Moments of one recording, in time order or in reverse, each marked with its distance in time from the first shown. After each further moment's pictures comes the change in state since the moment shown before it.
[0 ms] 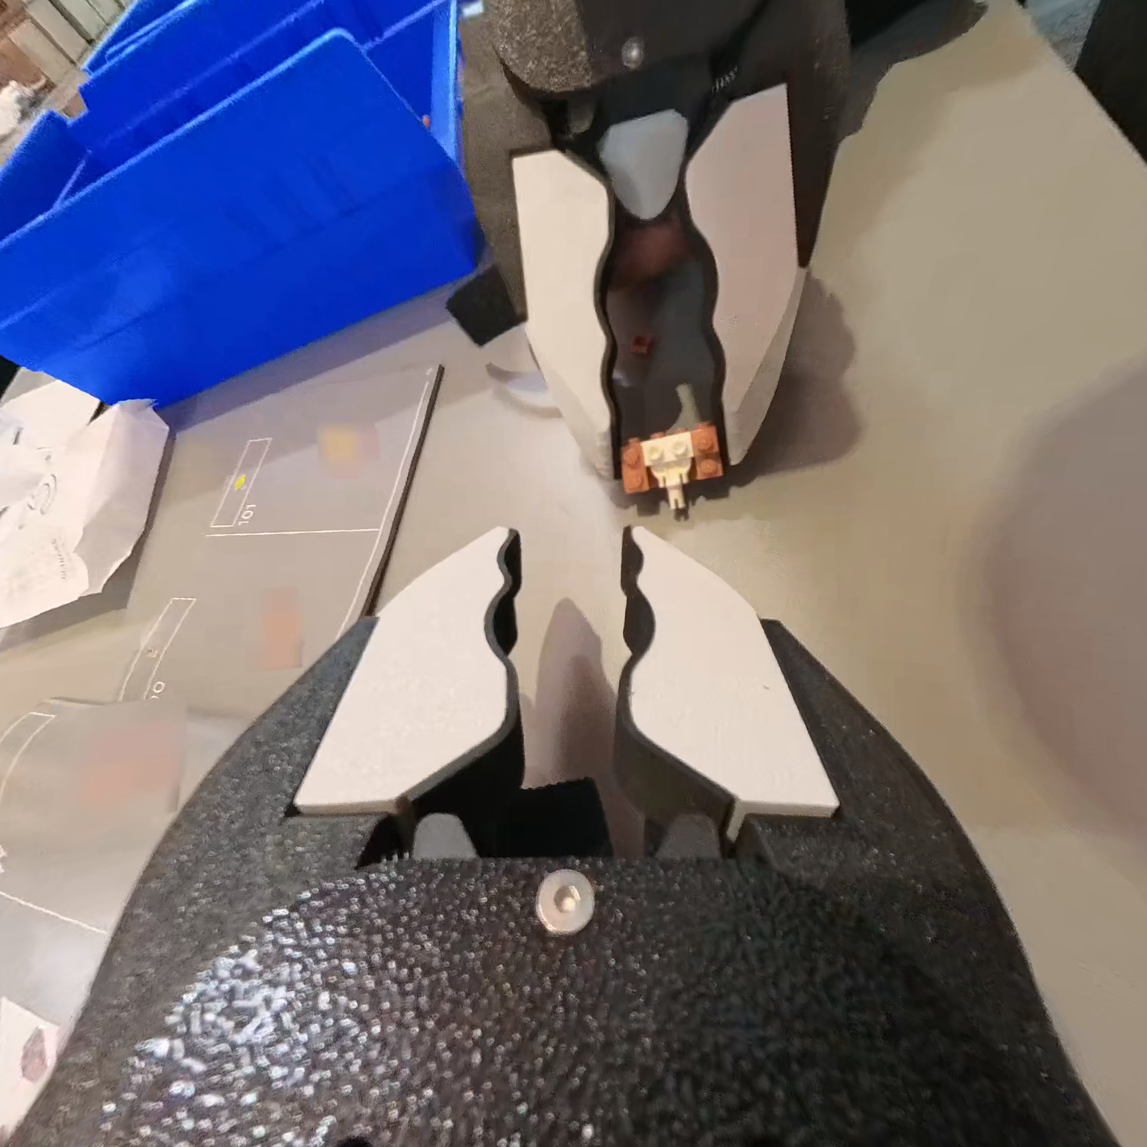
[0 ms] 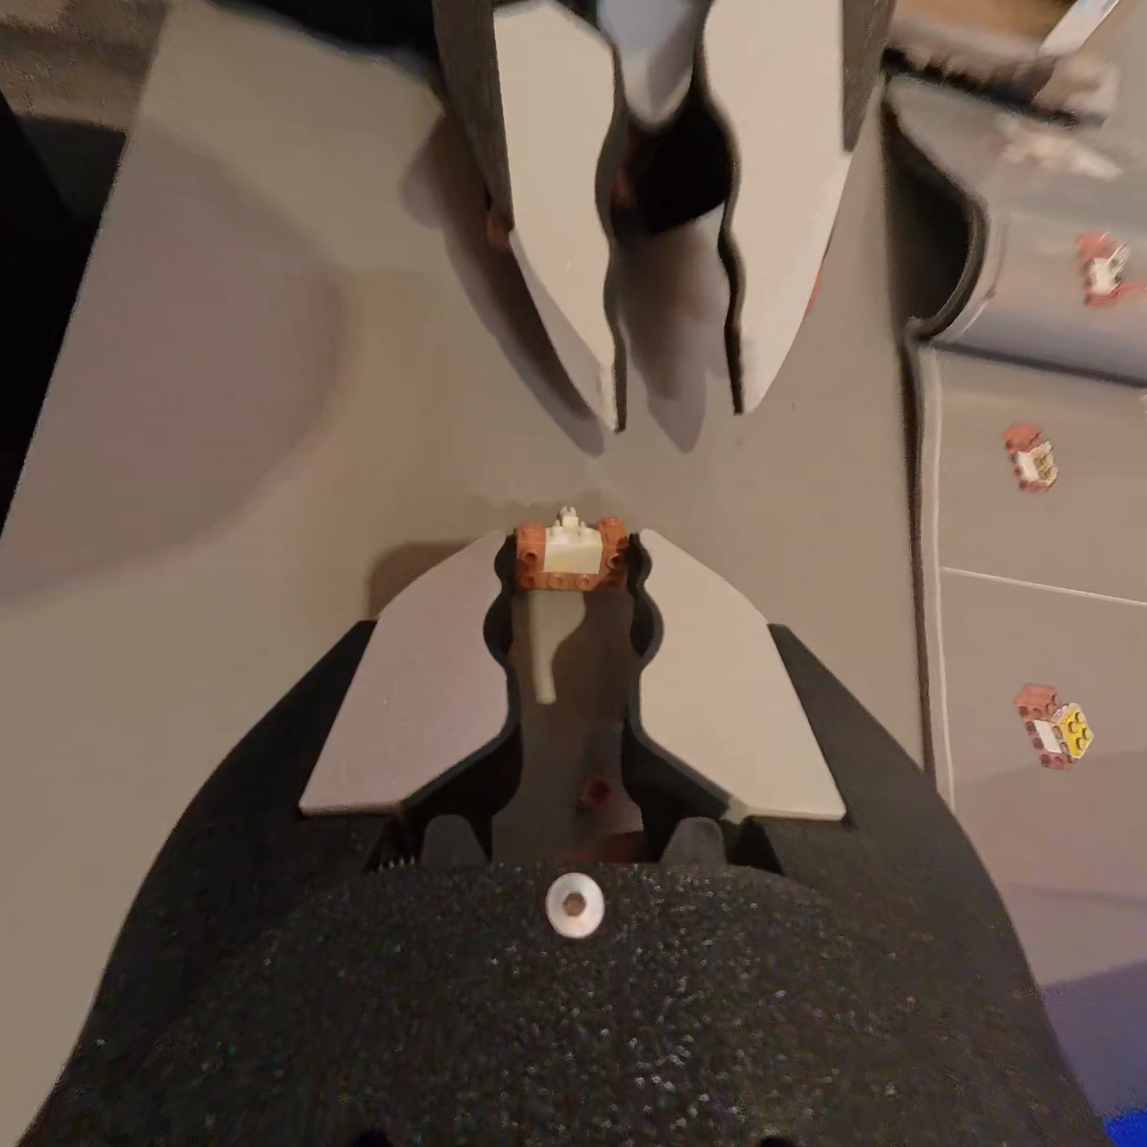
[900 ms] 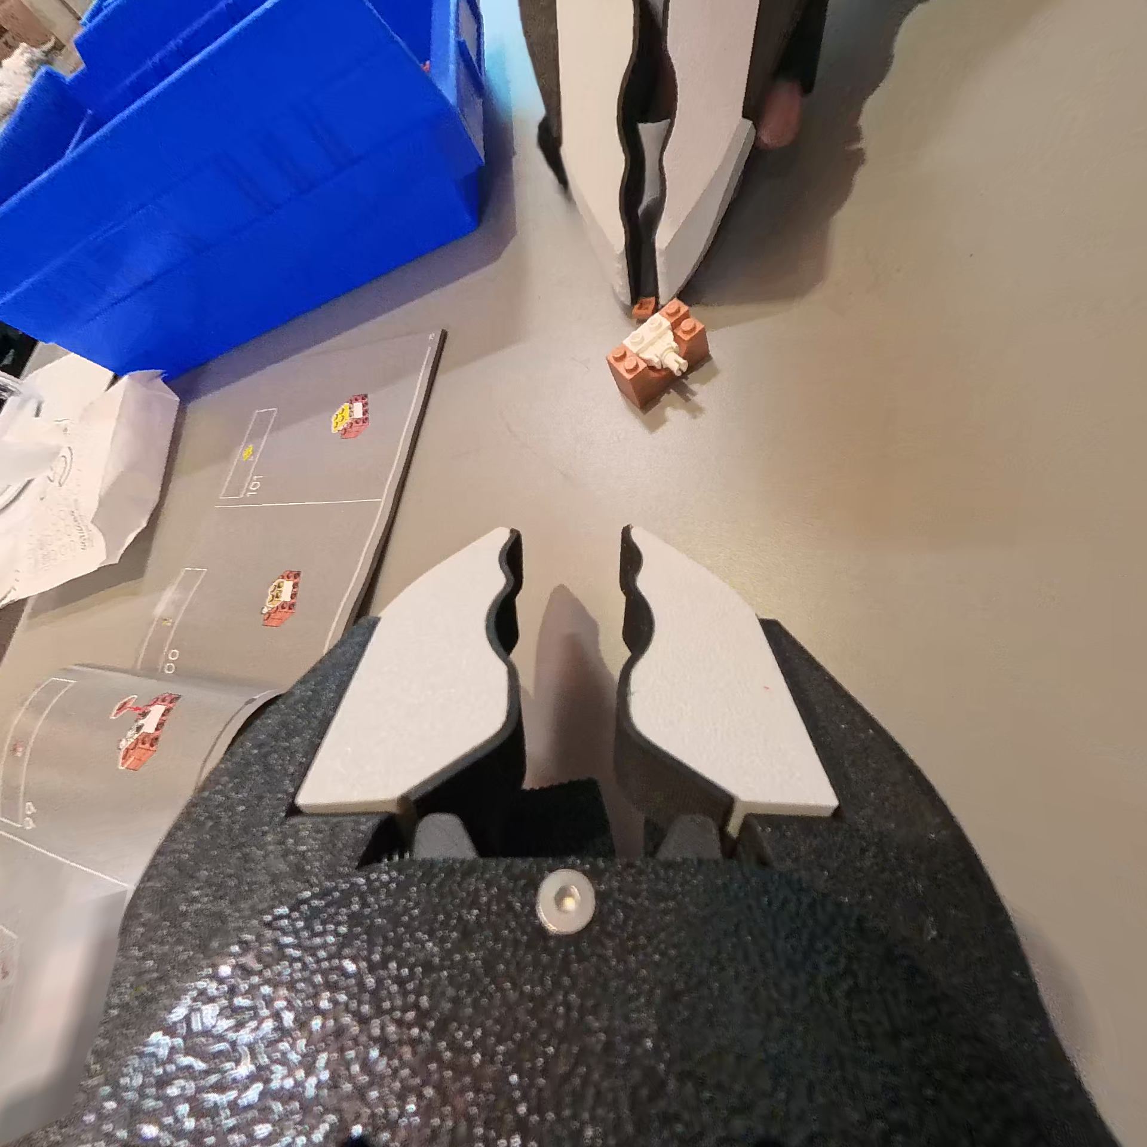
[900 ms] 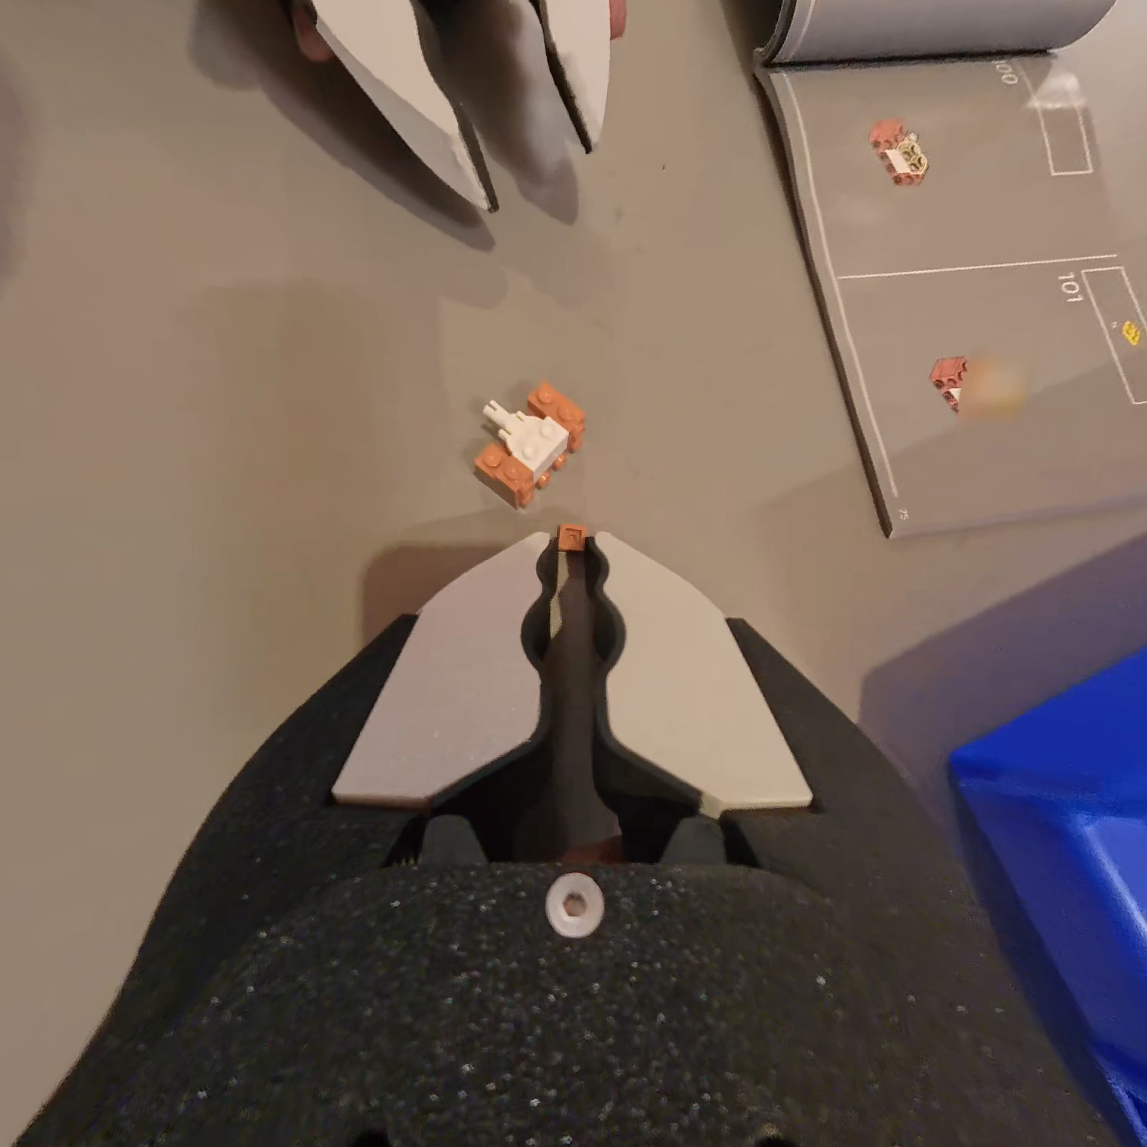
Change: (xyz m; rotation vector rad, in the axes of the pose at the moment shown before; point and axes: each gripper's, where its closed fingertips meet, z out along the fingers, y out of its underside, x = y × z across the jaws) left arm 0.000 0.009 0.000 -0.054 -0.034 0.019; right arm 0.009 0.053 -0.047 -0.088 0.185 0.231
